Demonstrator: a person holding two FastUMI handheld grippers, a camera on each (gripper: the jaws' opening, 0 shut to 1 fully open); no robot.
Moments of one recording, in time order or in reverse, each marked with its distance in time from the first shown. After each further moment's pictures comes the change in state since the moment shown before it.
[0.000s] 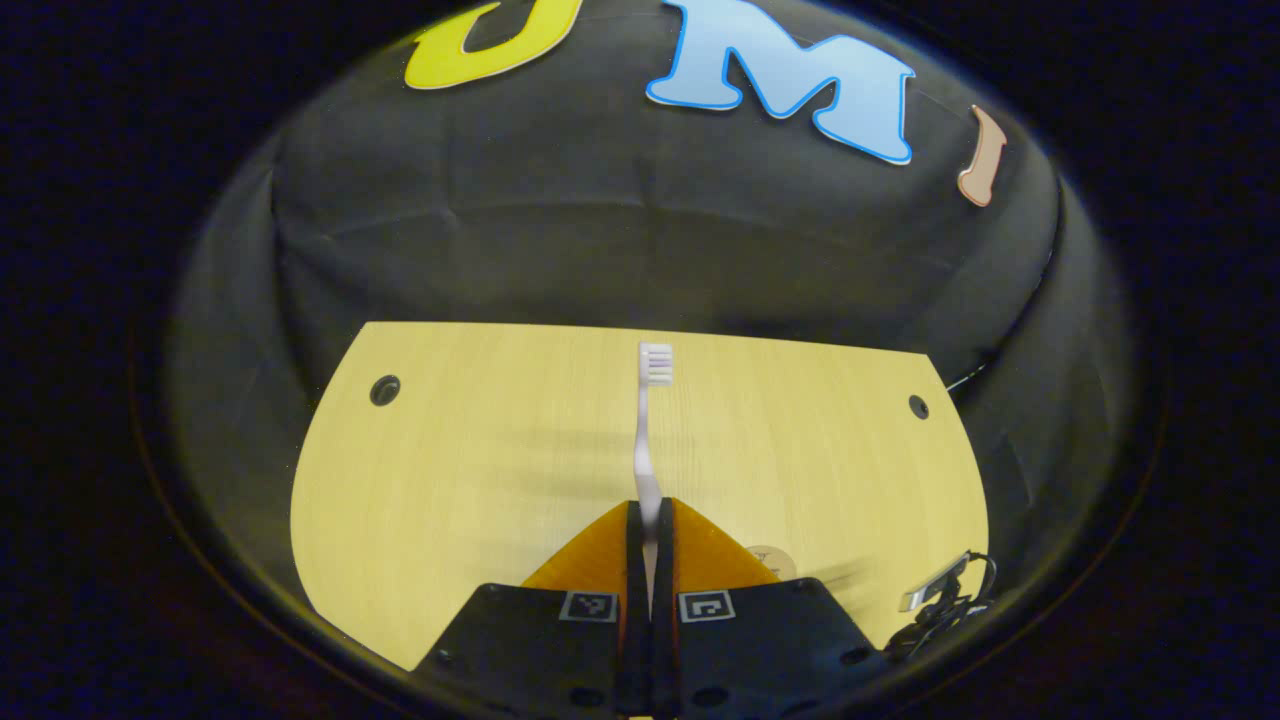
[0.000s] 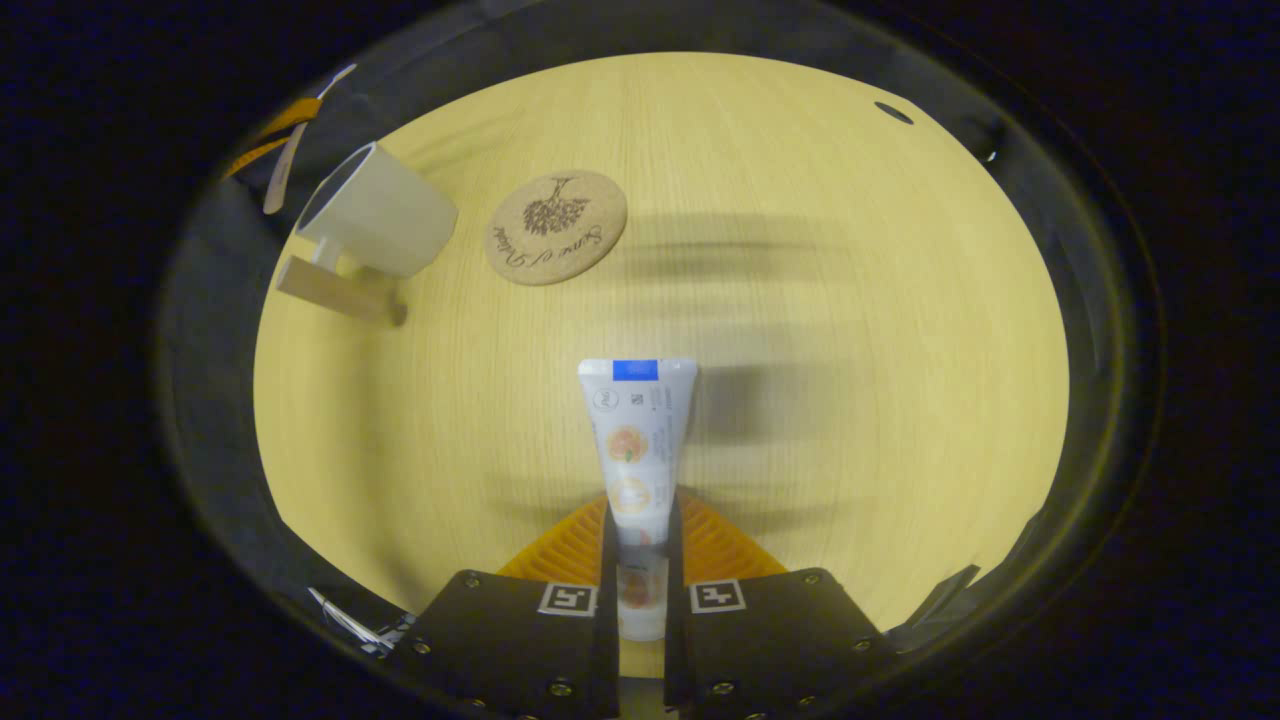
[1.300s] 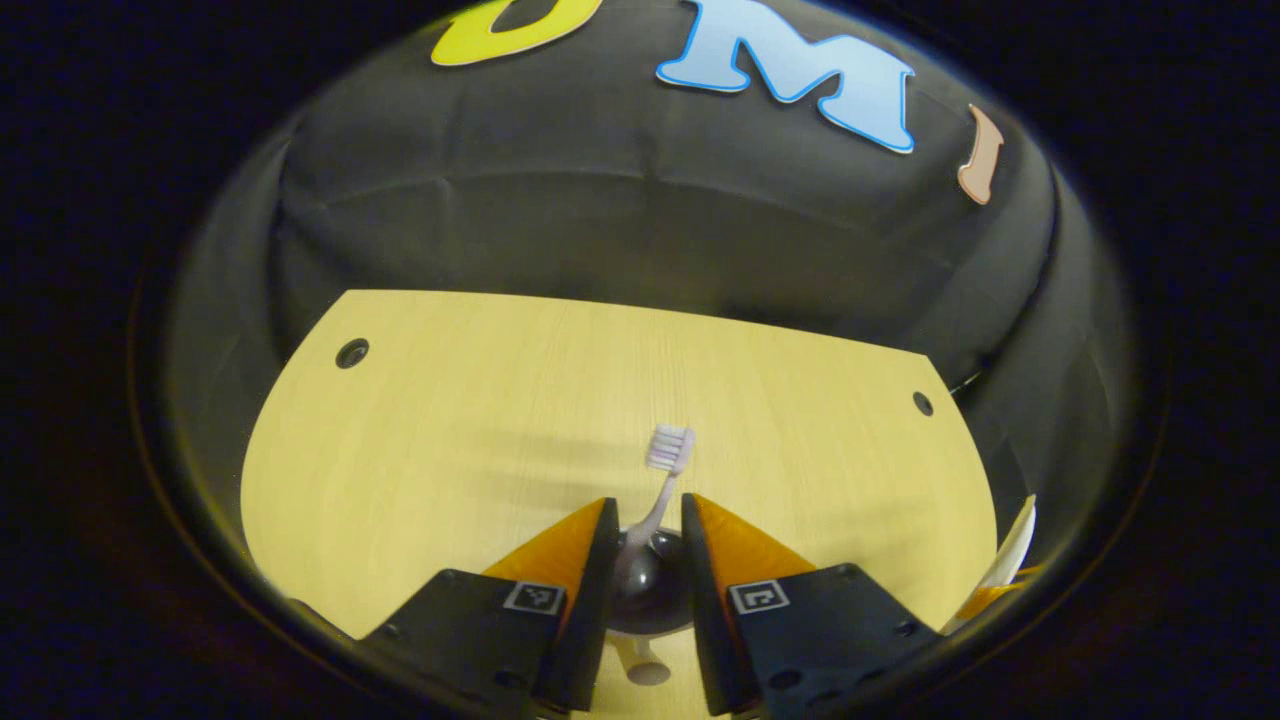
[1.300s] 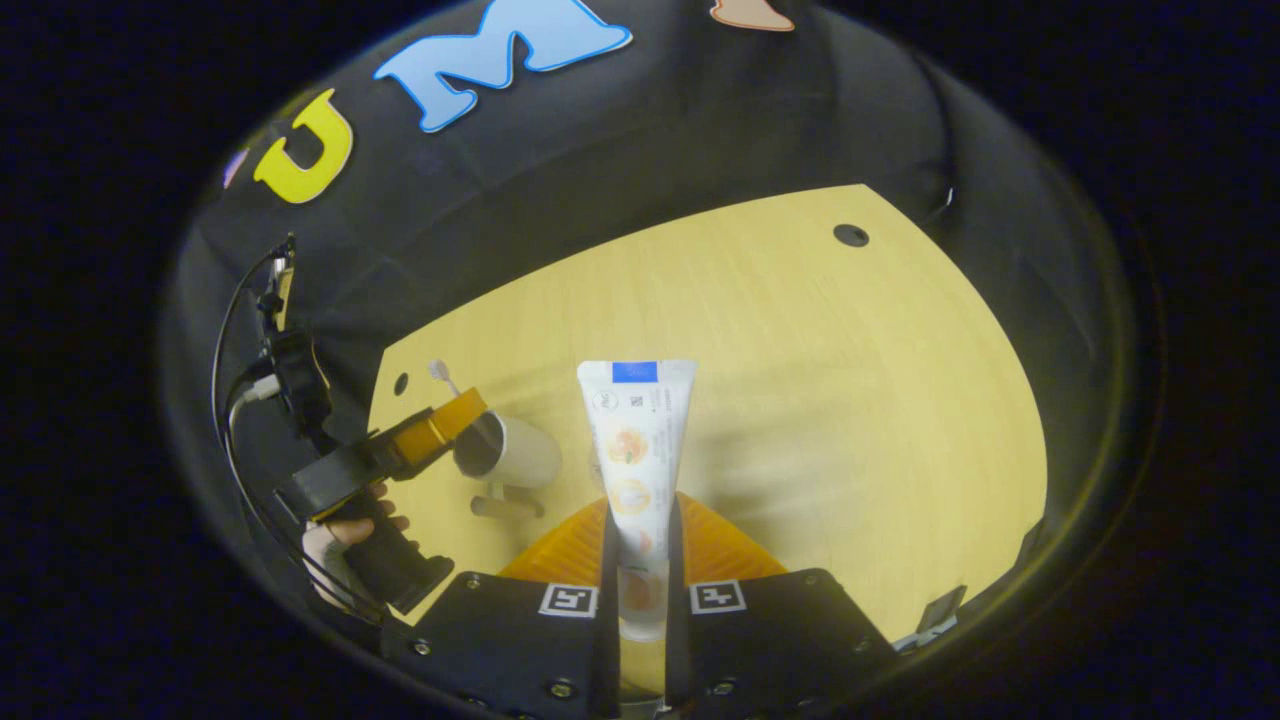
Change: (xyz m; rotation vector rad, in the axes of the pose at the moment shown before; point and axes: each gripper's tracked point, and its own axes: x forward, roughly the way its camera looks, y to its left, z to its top) left arm 0.022 0.020 -0.064 -0.043 -0.047 -0.024; right arm -0.143 0.024 0.127 0.126 -0.373 0.145
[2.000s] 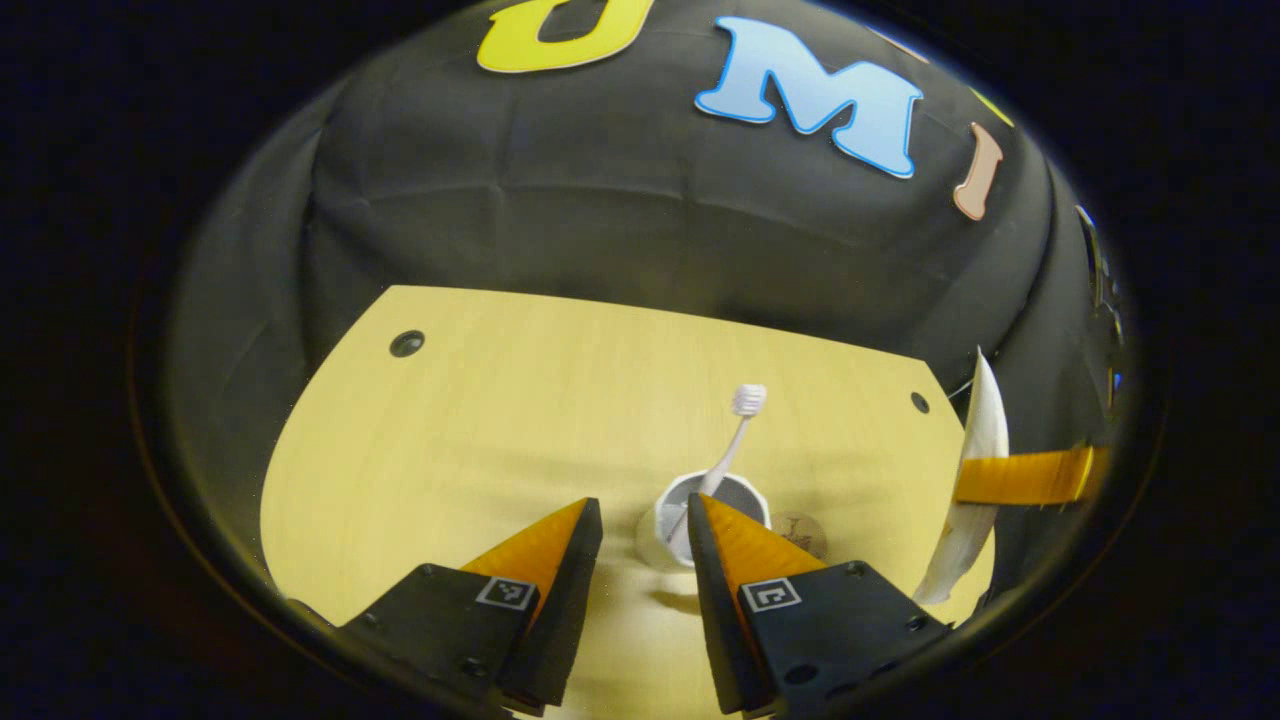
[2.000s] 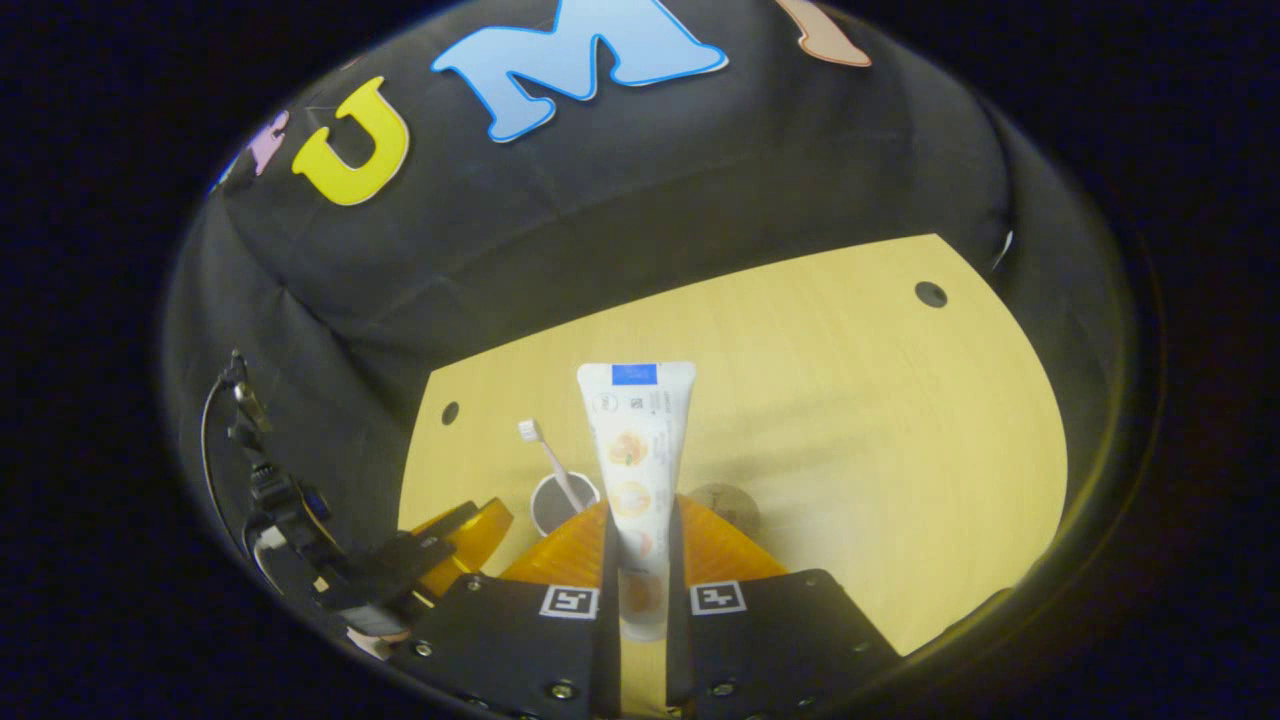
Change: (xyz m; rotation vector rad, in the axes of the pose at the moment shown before) left arm -0.073 0.059 -0.016 -0.030 -0.031 0.034; right arm 0.055 0.050 0.078 -0.070 -0.088 0.096
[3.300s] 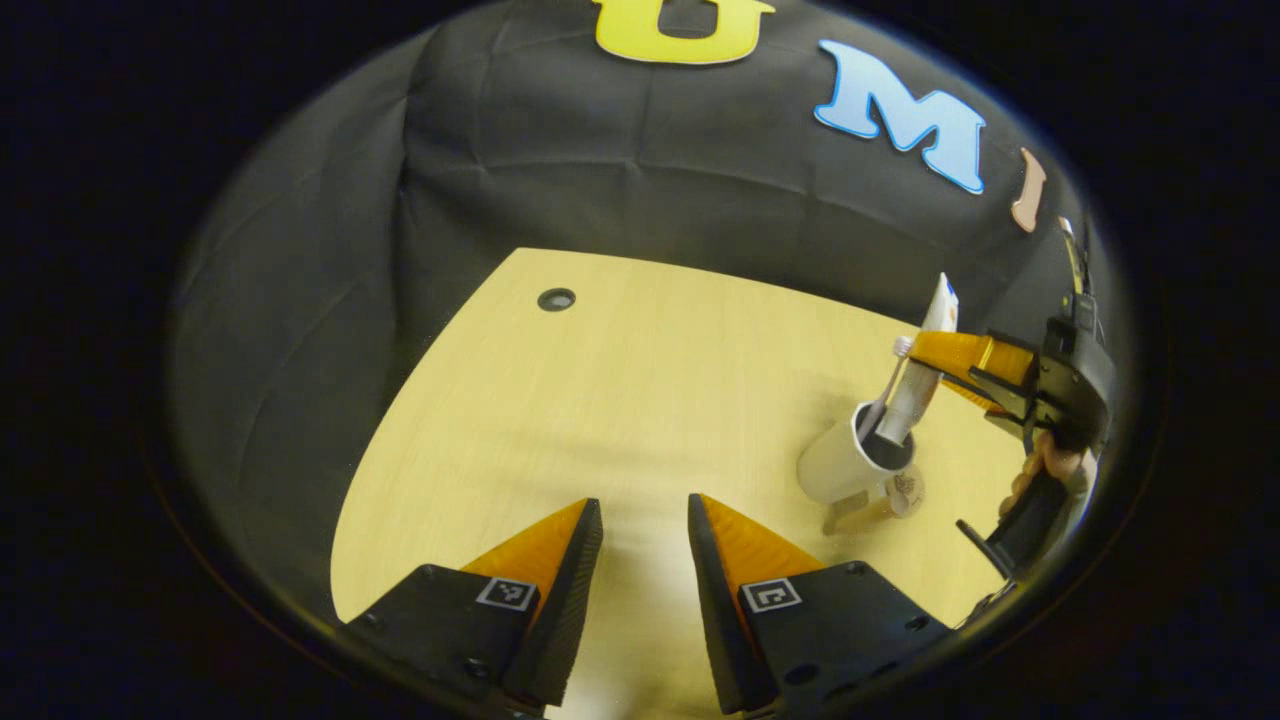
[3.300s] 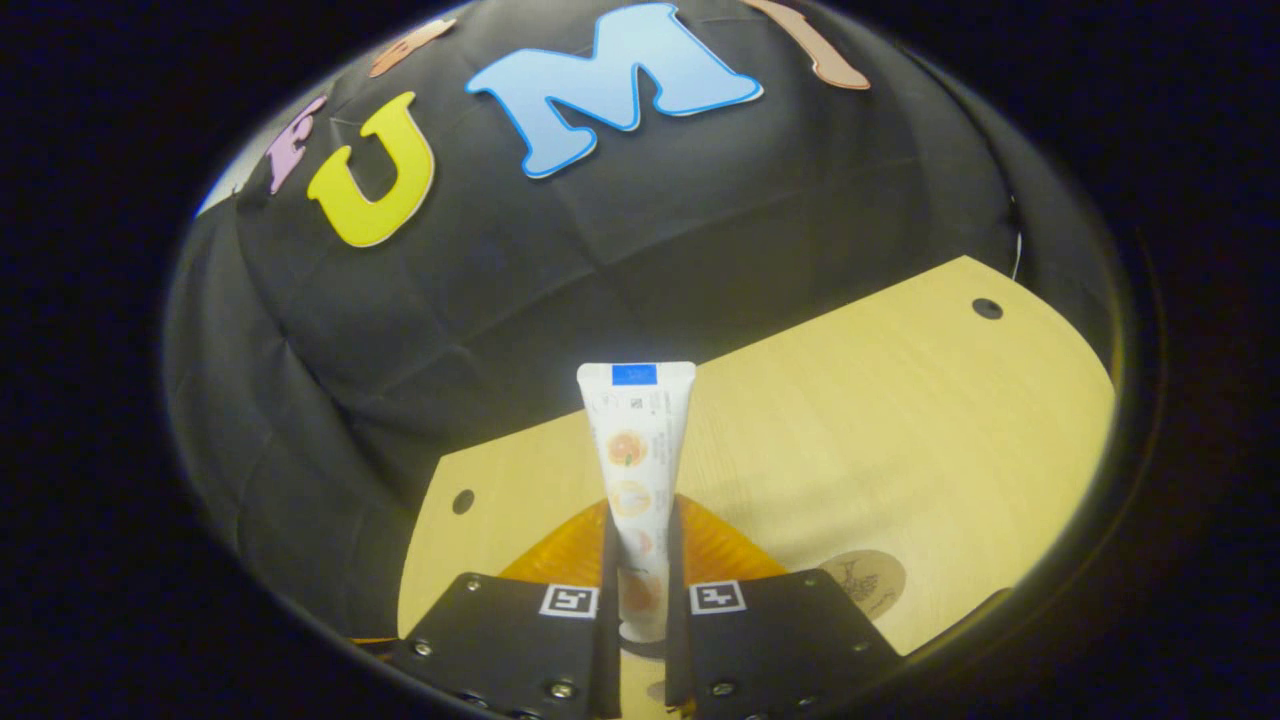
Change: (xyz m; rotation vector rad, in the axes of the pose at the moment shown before) left arm -0.071 0.141 -0.039 -0.061 0.053 0.146; right arm 0.114 0.043 0.018 0.019 -0.363 0.019
